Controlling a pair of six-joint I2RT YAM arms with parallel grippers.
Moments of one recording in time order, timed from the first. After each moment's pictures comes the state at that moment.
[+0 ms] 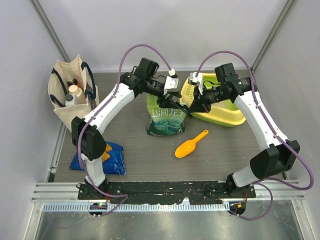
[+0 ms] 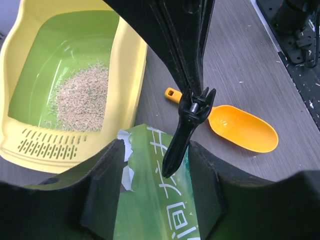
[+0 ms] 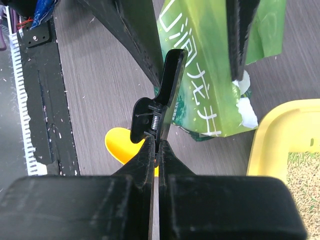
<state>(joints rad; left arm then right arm) -0.58 1.86 1.86 -0.74 1.02 0.88 0.26 1.49 1.56 -1.08 -0.87 -0.72</state>
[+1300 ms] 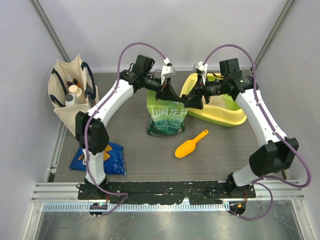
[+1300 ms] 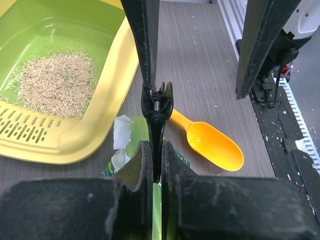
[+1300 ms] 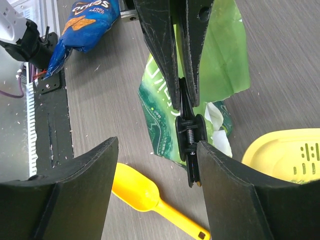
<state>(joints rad) -0.50 1.95 1.91 -0.68 1.14 0.54 0.22 1.52 1.57 -0.87 -1.01 -0.53</state>
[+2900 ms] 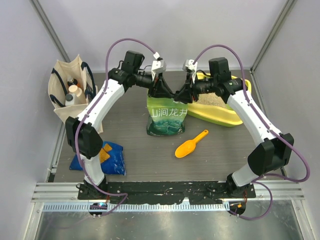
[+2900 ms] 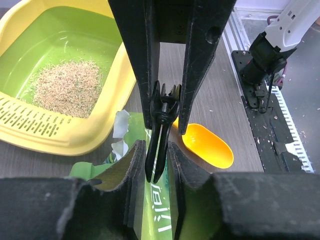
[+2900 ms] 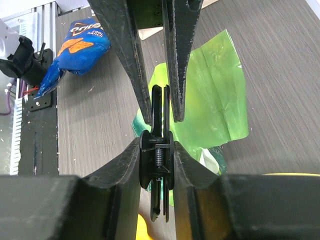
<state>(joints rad) -0.45 1.85 1.88 -0.69 1.17 0.52 0.33 1.54 1.53 -0.59 -0.97 -0.40</state>
